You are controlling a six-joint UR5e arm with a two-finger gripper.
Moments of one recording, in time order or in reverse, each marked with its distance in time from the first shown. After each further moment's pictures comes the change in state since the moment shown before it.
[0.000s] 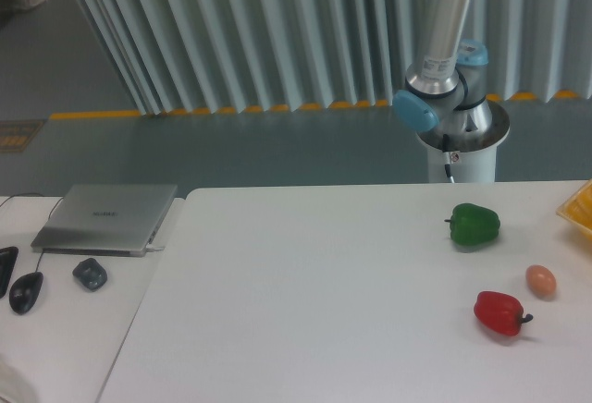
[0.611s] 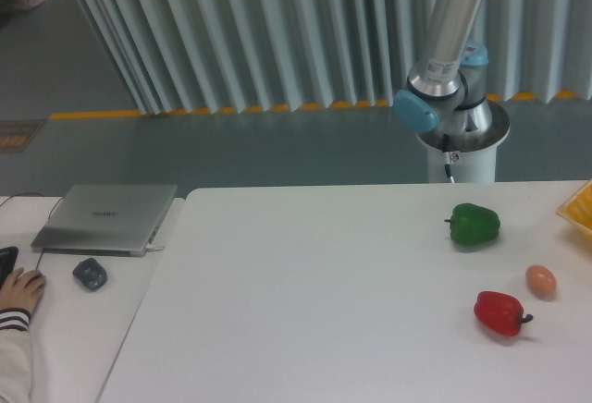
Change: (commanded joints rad) arm 0.000 -0.055 0.025 0.005 -0.002 -0.015
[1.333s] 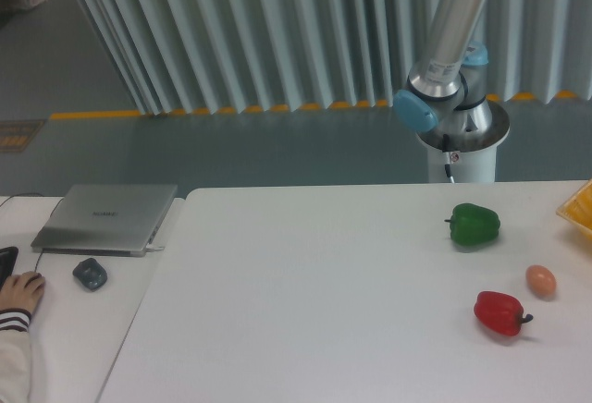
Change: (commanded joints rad) arm -0.005 -0.020 0.002 0.002 0.003 0.012
